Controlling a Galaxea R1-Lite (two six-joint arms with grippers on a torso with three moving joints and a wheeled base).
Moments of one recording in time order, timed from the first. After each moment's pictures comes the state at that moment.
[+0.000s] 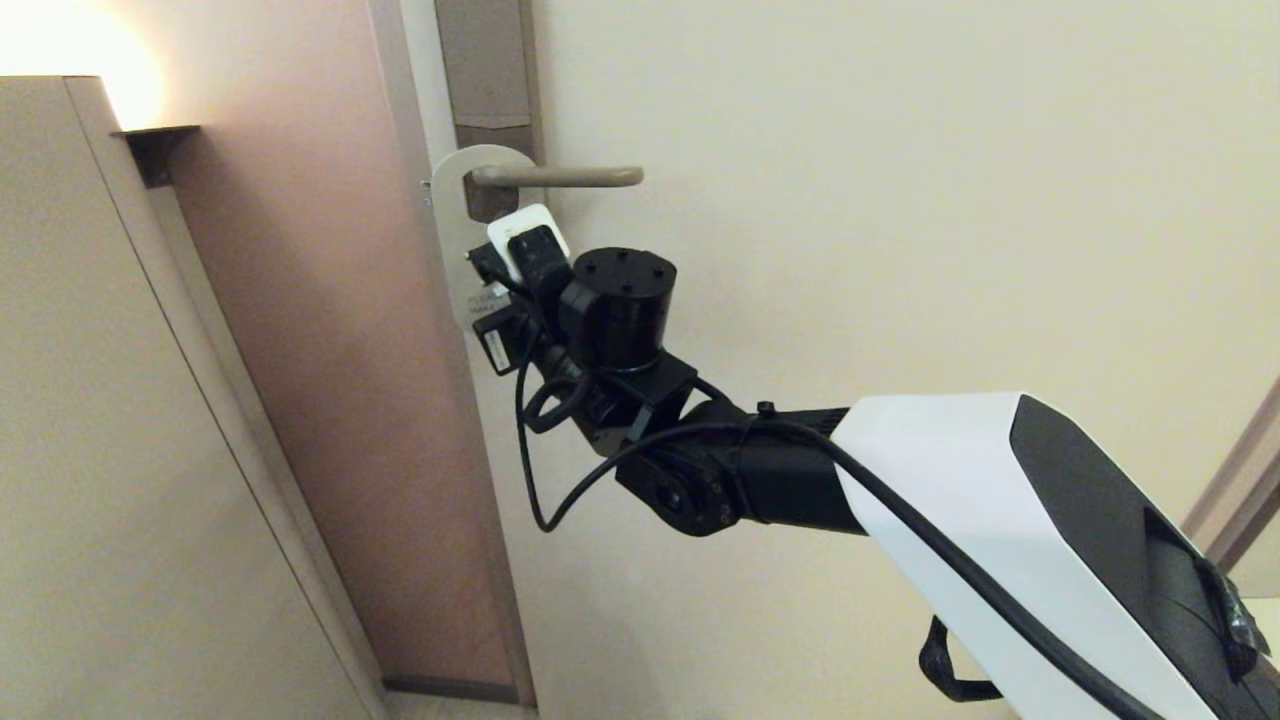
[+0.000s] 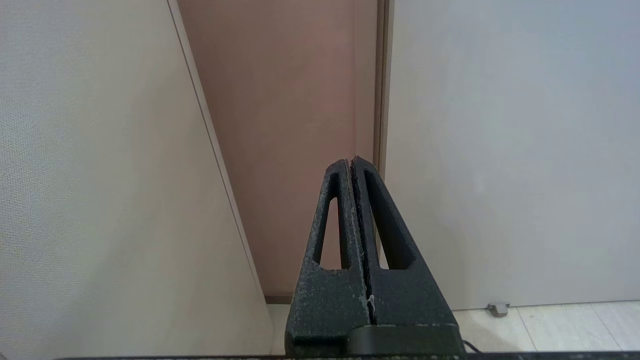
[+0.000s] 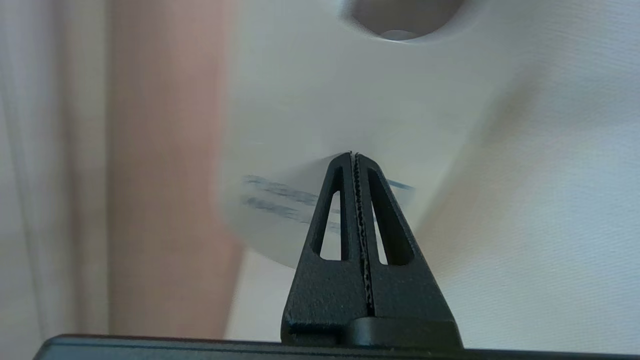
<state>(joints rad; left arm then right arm) 0.00 0.00 0.00 0.01 -0.02 0.04 0.87 2.47 -1.99 -0.69 -0.28 -0.28</state>
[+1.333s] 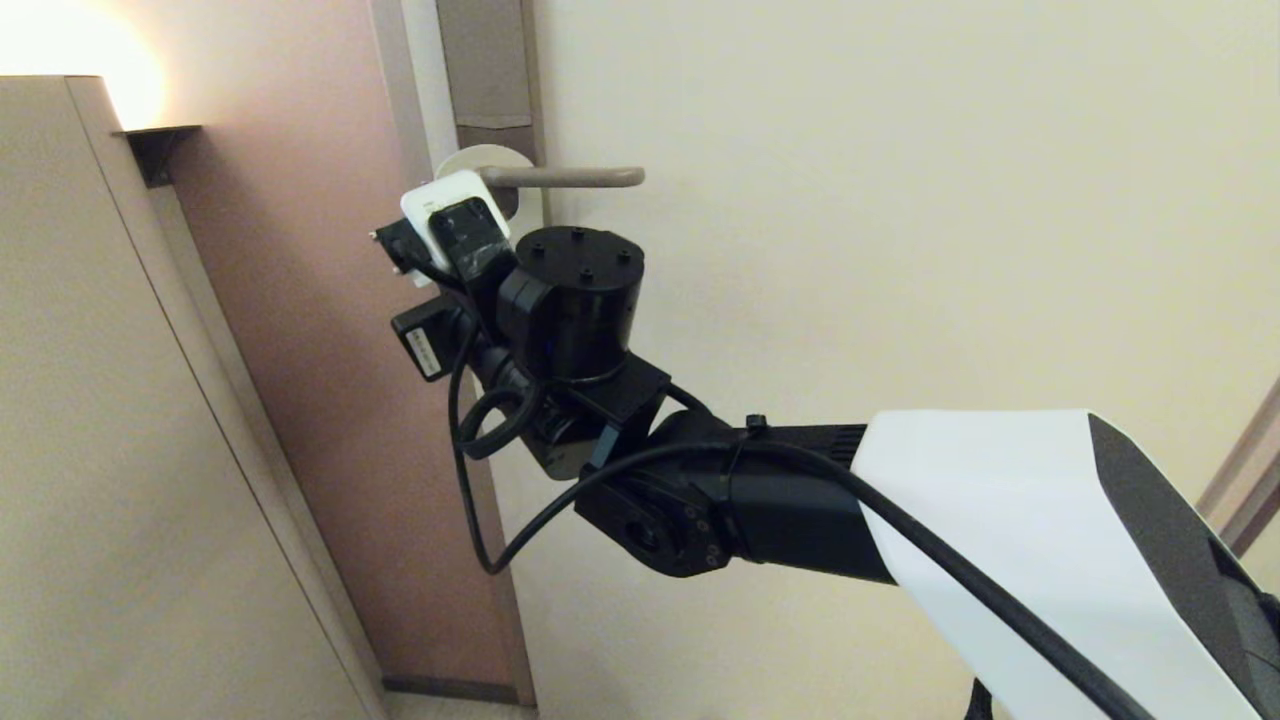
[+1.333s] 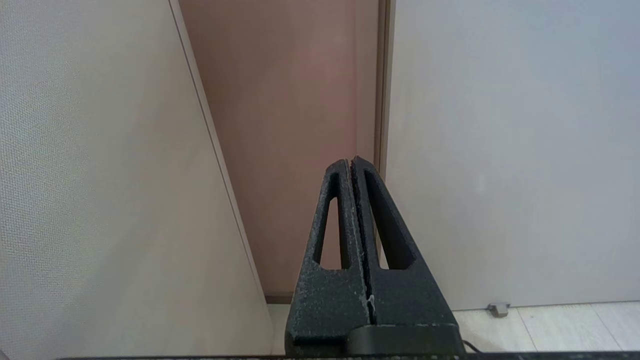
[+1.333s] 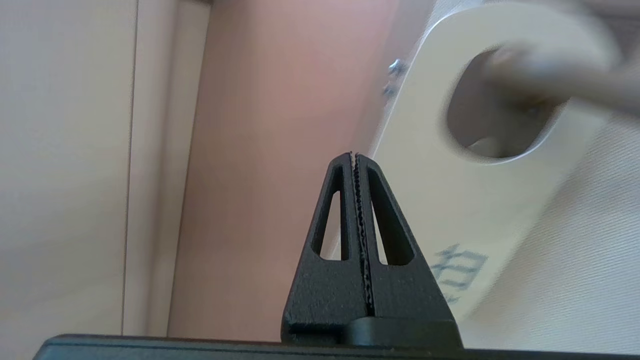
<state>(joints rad) 0.00 0.00 0.00 0.01 -0.02 0.04 0.96 2.42 -1.99 -0.69 -0.28 -0.28</state>
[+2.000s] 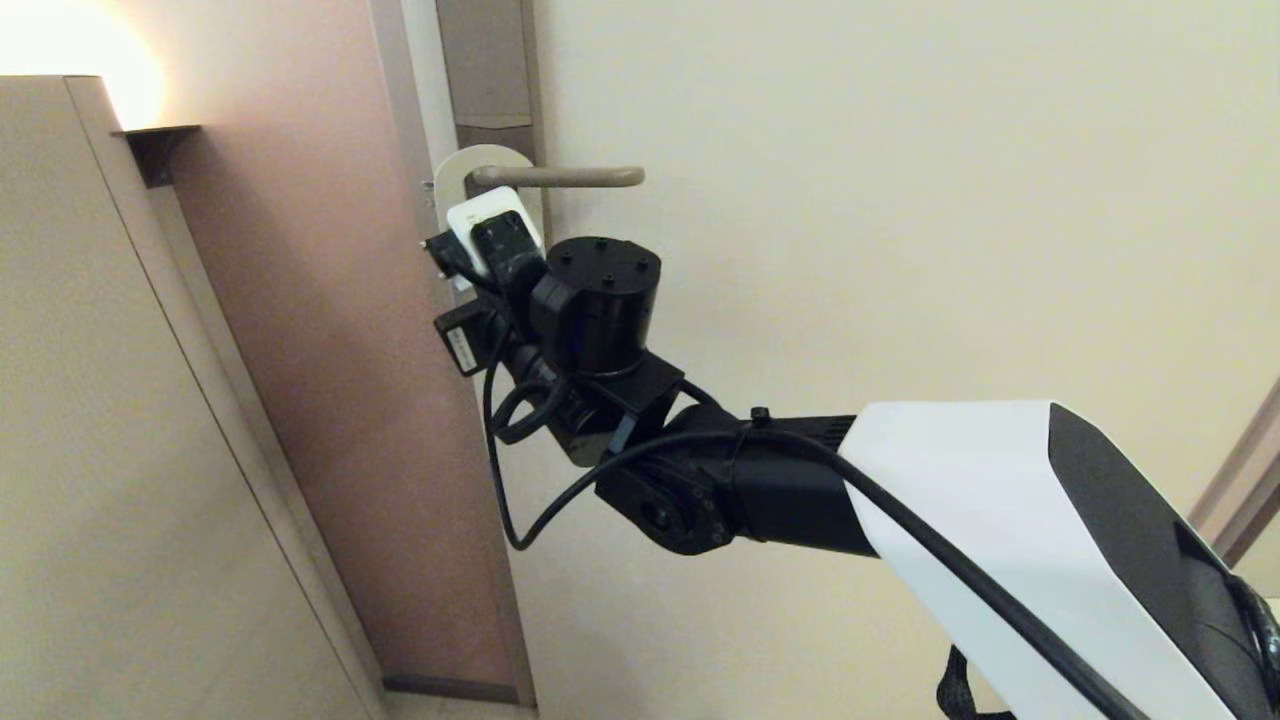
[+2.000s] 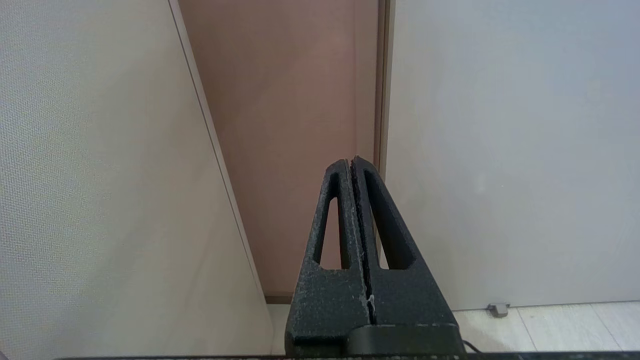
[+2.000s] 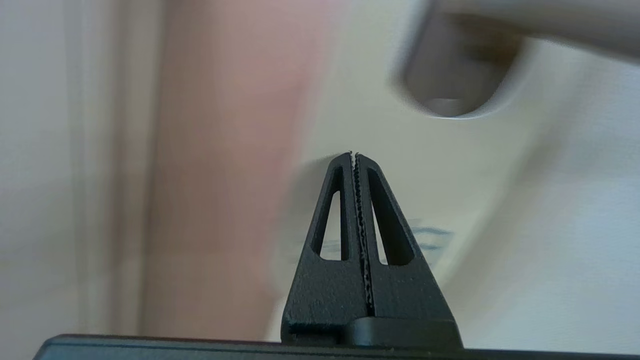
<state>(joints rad) 0.00 0.00 0.00 0.01 -0.02 0.04 0.91 2.44 -1.99 -0.70 -0.29 -0.28</state>
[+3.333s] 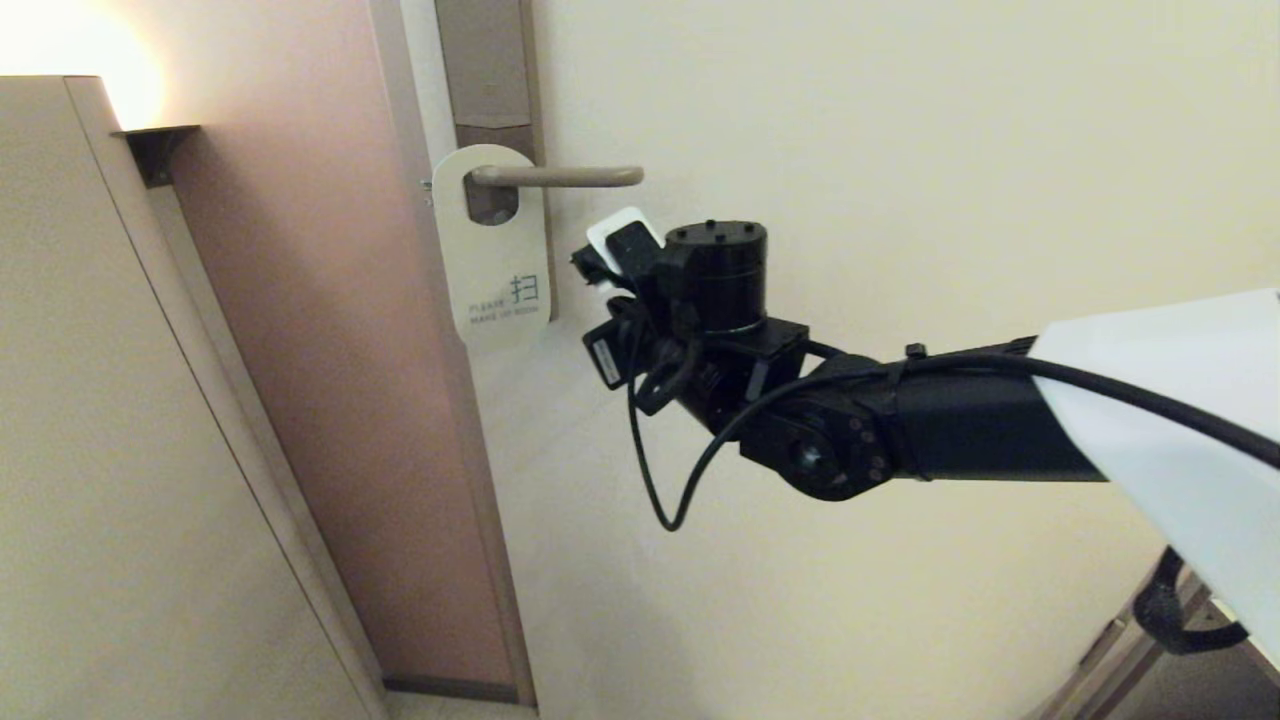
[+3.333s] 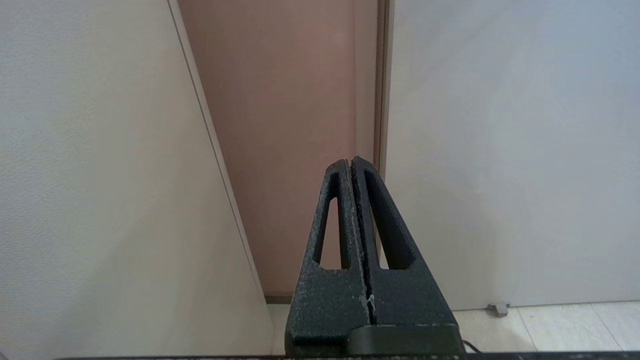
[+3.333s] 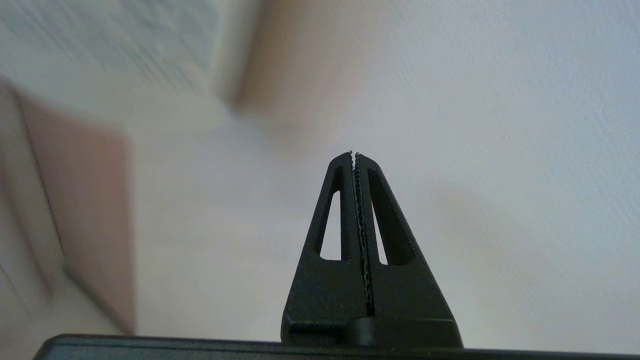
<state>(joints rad) 0.00 0.00 0.00 0.01 -0.02 0.04 0.76 2.20 -1.62 -0.46 -0.34 -0.27</state>
